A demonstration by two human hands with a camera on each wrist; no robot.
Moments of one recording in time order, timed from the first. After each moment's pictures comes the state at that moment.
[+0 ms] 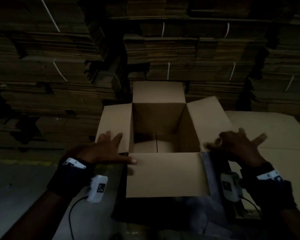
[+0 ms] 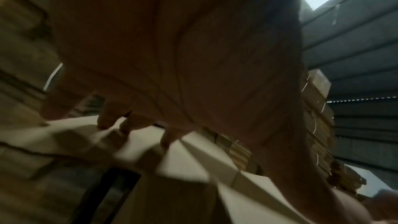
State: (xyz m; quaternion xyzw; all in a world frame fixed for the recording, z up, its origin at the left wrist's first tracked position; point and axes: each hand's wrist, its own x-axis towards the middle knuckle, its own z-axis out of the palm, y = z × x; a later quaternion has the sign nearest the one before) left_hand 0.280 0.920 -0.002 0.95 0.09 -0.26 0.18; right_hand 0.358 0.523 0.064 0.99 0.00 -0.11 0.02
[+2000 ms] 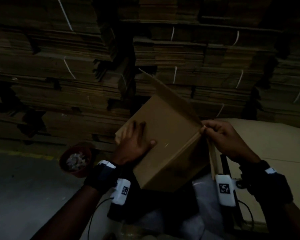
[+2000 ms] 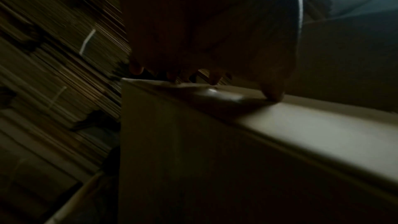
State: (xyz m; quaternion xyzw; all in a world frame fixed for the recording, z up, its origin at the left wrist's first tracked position) left_hand 0.304 0.847 -0.040 0.93 0.08 0.03 0.35; right_hand 0.372 0.556 0.071 0.79 0.25 -0.07 -0.56
